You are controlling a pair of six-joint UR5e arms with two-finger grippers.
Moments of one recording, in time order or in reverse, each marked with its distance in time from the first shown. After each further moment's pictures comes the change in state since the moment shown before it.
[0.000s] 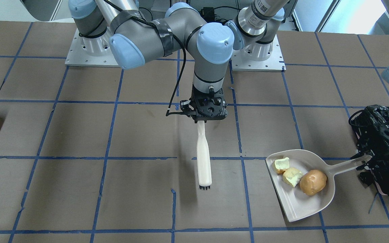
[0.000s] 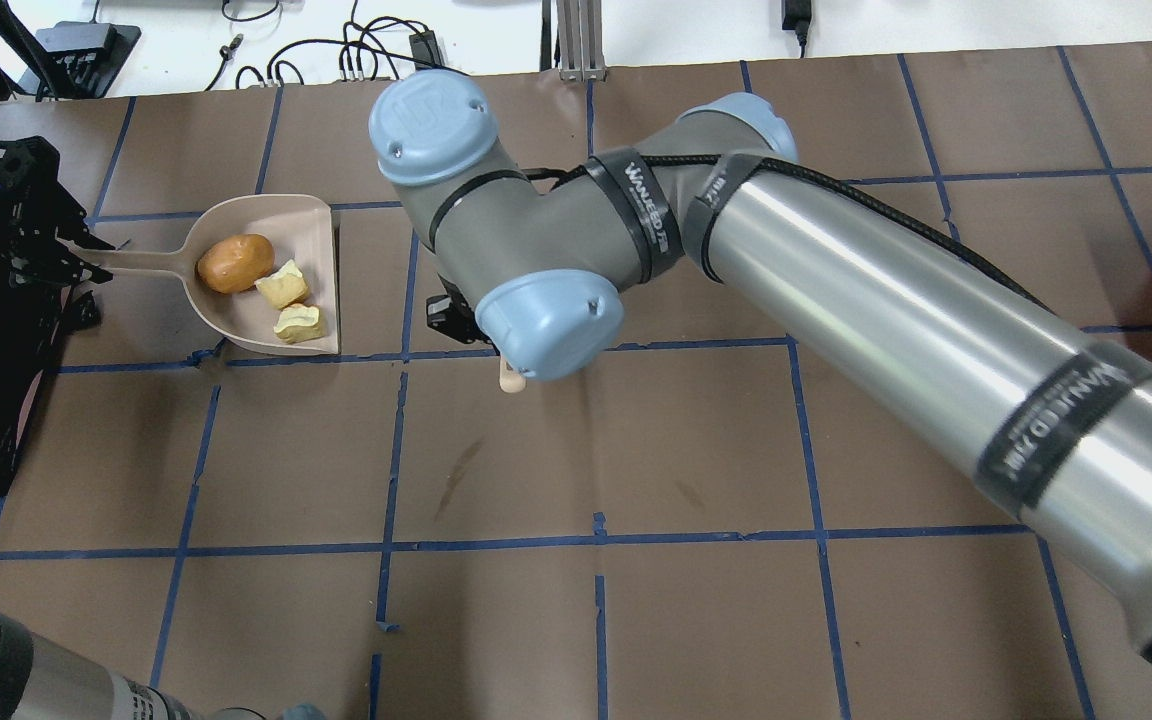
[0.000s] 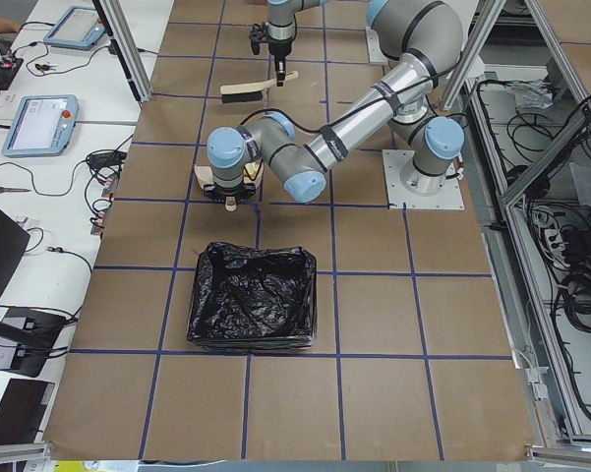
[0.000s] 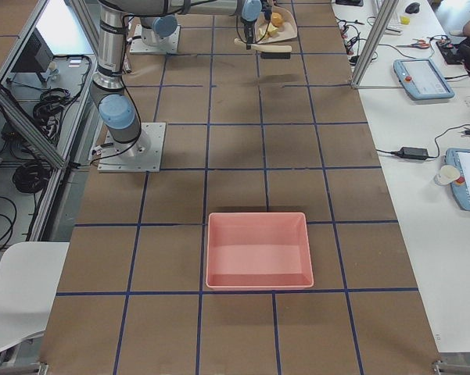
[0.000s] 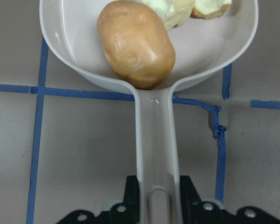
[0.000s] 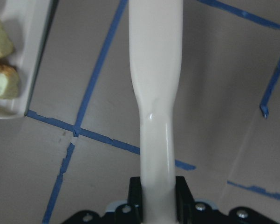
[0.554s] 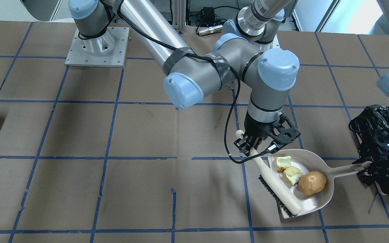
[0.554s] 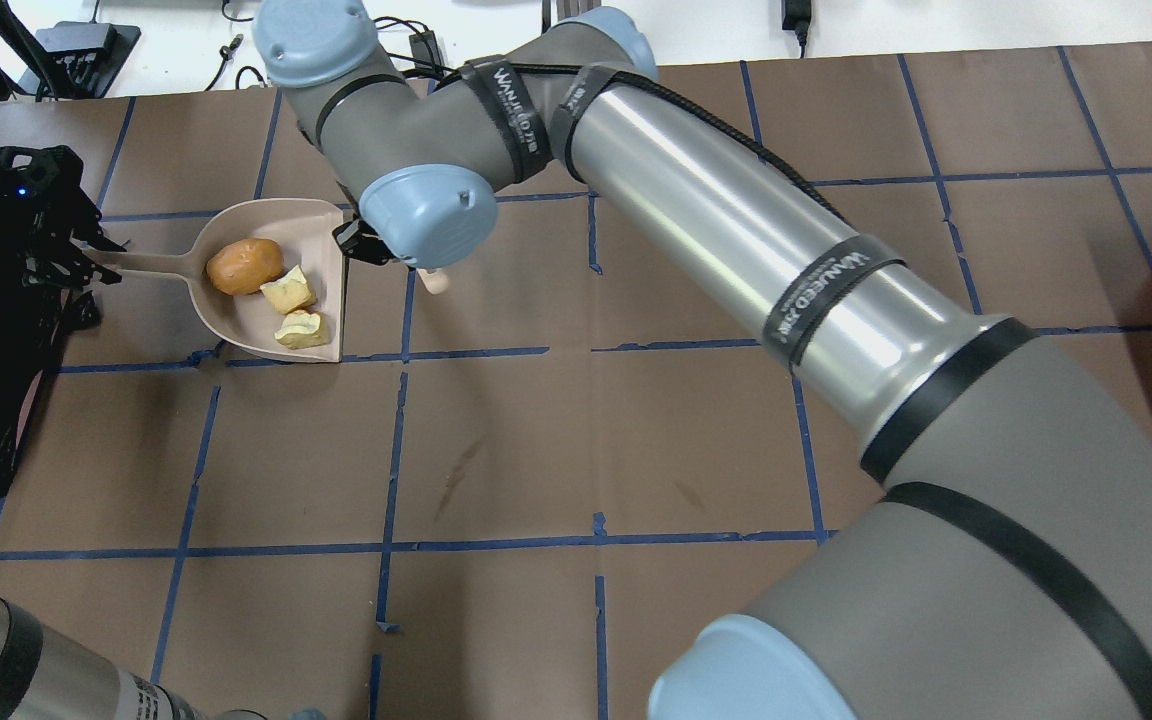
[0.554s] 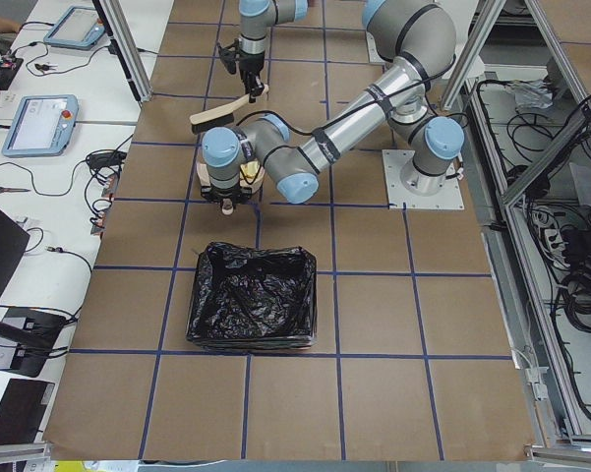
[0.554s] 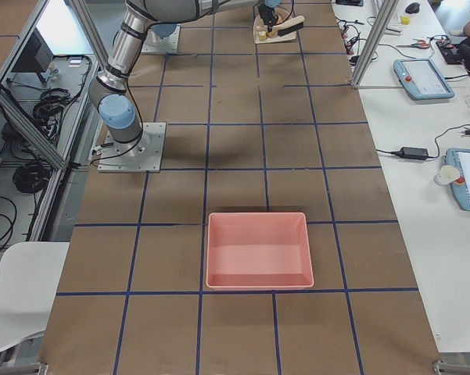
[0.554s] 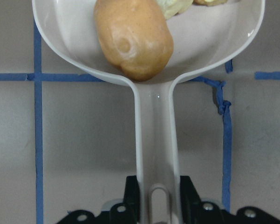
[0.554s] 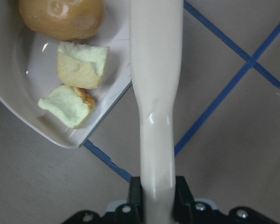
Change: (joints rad) left arm -0.033 -0.041 -0.009 0.065 0.043 0.063; right arm 0.012 0.290 -0.453 0.065 0.013 -0.369
